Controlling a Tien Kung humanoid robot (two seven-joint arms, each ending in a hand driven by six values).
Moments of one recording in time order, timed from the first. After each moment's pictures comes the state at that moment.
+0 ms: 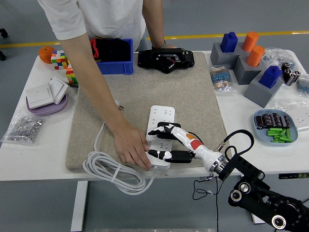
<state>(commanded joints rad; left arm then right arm) -0.15 0.06 -1.40 -0.18 1.41 -0.06 0.34 0.37 -0.21 0.56 1.29 -1.45 -0.23 0.23</state>
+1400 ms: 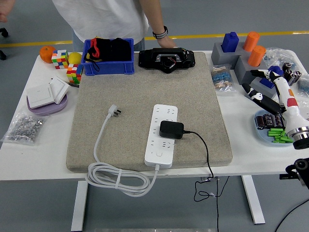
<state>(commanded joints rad) -0.15 0.06 -1.40 -0.18 1.41 -0.06 0.33 0.13 -0.23 1.38 1.36 -1.60 -0.25 0.20</state>
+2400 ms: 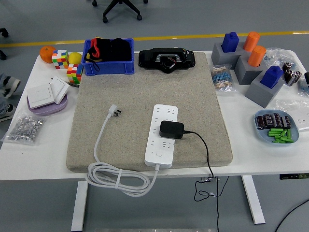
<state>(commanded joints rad) -0.14 0.06 -1.39 -0.18 1.42 -0.07 0.34 0.05 -0.19 1.65 1.38 -1.55 -0.31 0.28</state>
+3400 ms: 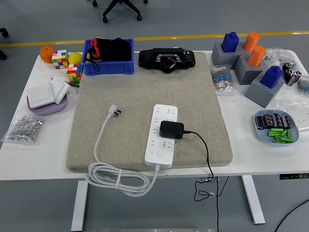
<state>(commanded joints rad) -0.14 0.06 -1.40 -0.18 1.42 -0.07 0.34 0.04 -0.19 1.65 1.39 -1.51 -0.35 0.35</state>
